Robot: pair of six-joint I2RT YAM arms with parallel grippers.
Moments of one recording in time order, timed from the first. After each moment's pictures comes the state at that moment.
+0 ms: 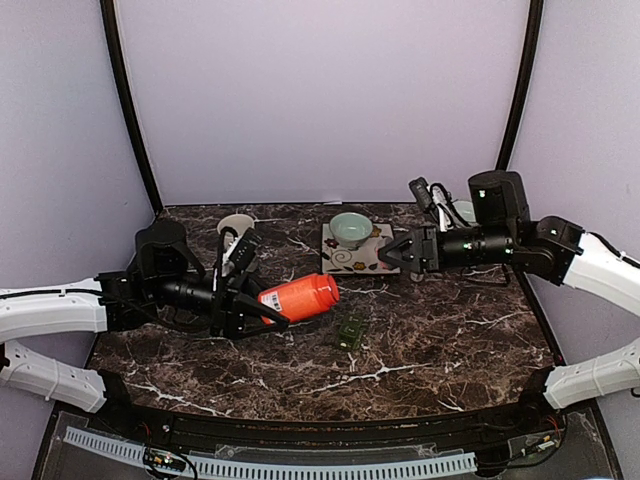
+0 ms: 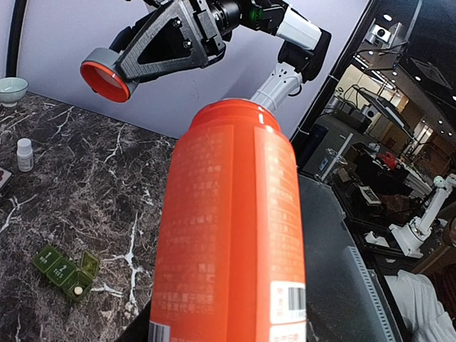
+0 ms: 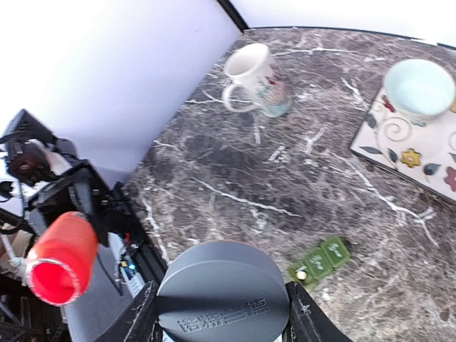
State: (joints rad) left arm -0.89 1.09 0.69 0.19 0.78 -0.27; right arm 0.81 1.10 1.04 -0.43 -0.31 0.50
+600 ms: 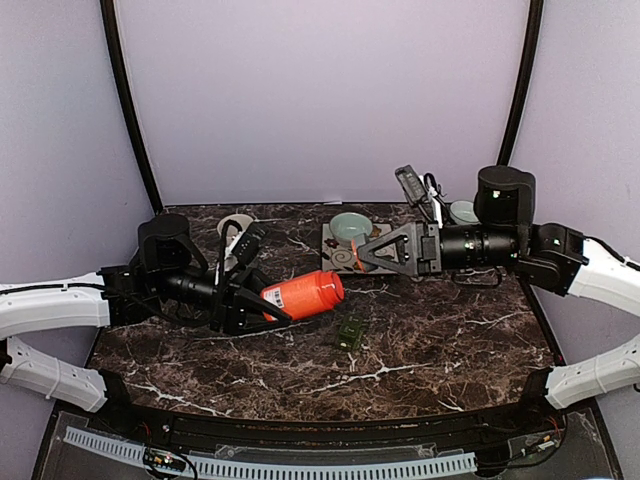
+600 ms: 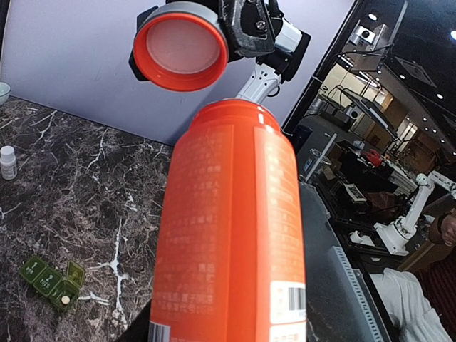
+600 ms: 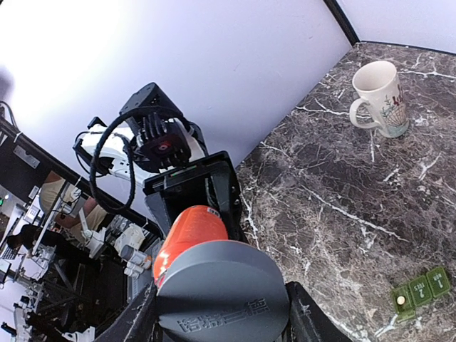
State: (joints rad) left arm -0.89 1.12 0.74 0.19 0.85 -0.30; right arm 0.95 1.08 1.04 -0.20 -0.48 0.63
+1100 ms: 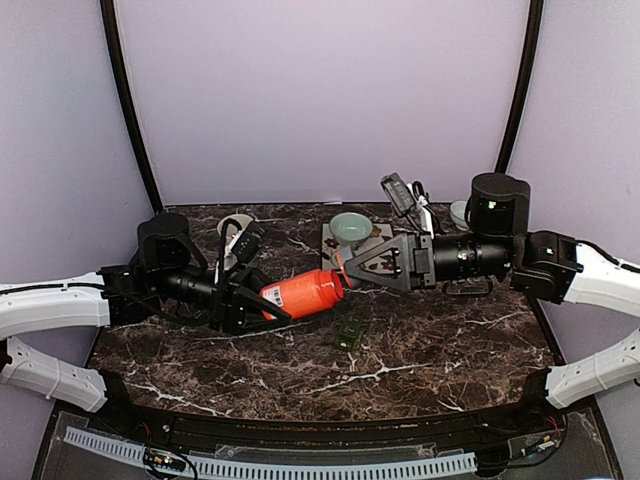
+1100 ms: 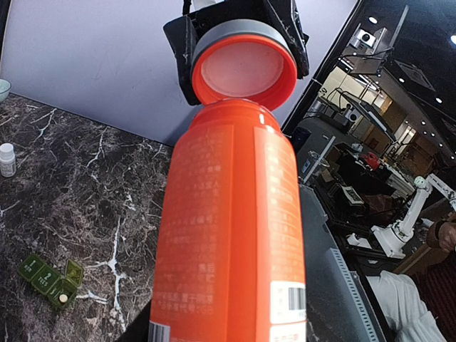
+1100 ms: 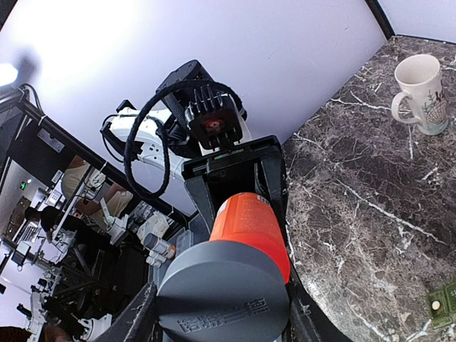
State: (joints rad) left arm -0.88 1.12 0.74 0.19 0.86 -0.31; right arm 1.04 1.09 1.02 -0.11 -0.49 0.68
